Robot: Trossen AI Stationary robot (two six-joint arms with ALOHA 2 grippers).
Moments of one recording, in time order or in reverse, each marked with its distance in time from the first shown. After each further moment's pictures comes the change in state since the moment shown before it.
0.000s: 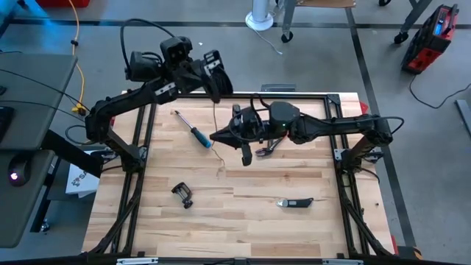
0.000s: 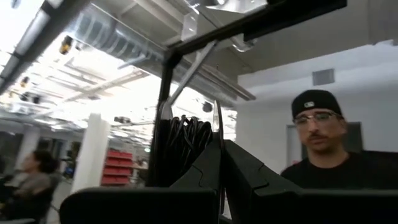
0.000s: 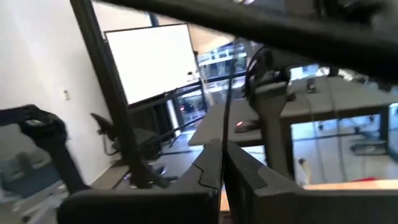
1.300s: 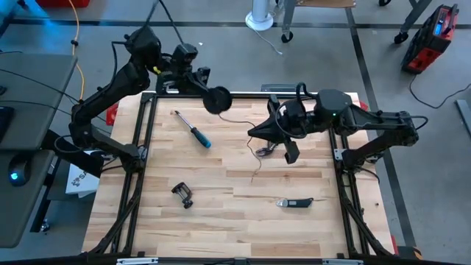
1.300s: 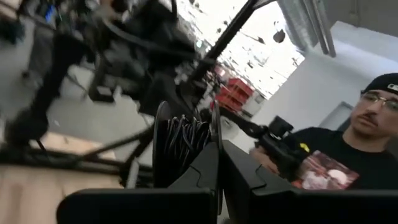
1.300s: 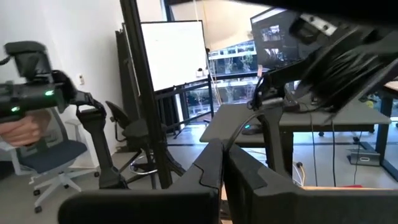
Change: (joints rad) left arm 0.169 -0.169 0.000 -1.069 0.269 0.238; right arm 0.044 -0.297 0.000 -0.324 -0.005 -0.094
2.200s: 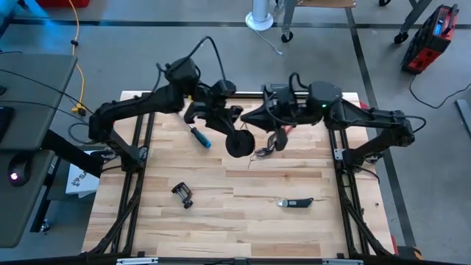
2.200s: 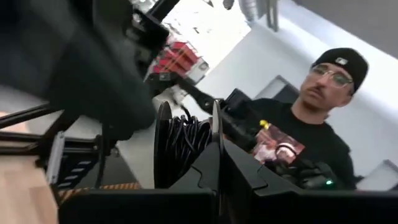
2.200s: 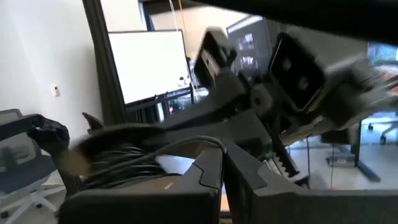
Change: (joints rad) left arm -0.297 0.202 0.000 0.308 0.000 -0.205; right arm -0.098 0.043 0.000 0.071 -0.009 0.017
